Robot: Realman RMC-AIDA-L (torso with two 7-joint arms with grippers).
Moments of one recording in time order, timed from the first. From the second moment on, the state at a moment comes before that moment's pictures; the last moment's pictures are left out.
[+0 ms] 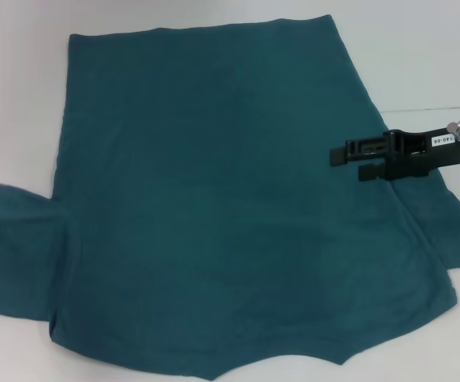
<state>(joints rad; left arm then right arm) -0.63 -2.04 0.56 0.90 2.67 1.19 -2.56 0.80 1.87 -0.62 -0.56 -2.26 -1.43 2.43</state>
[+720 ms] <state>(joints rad) -0.73 -2.03 0.65 0.95 2.77 1.29 -2.68 0.80 1.87 -0.62 -0.56 -2.26 -1.43 2.43</state>
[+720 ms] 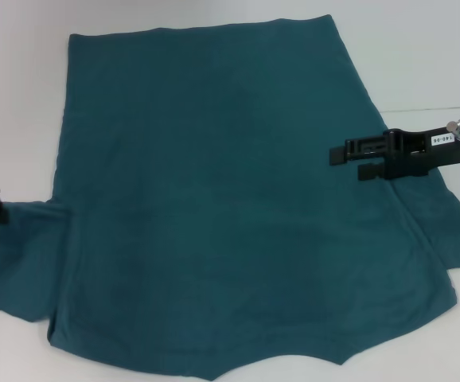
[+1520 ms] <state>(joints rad) -0.89 -2.06 0.66 0.86 2.76 1.37 -2.78 0.80 1.88 -0.62 -0.56 -2.26 -1.43 2.43</state>
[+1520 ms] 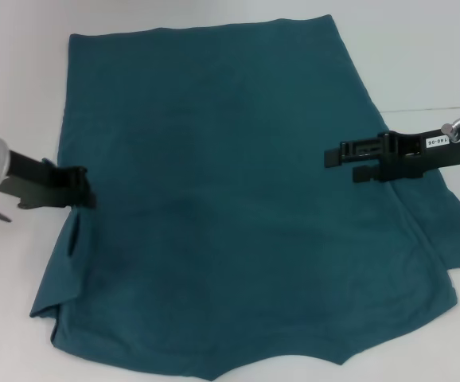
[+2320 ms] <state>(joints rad) -0.97 -2.07 0.65 0.66 2.74 1.10 -2.82 0.80 1.88 -0.62 -0.56 -2.25 -1.43 2.44</state>
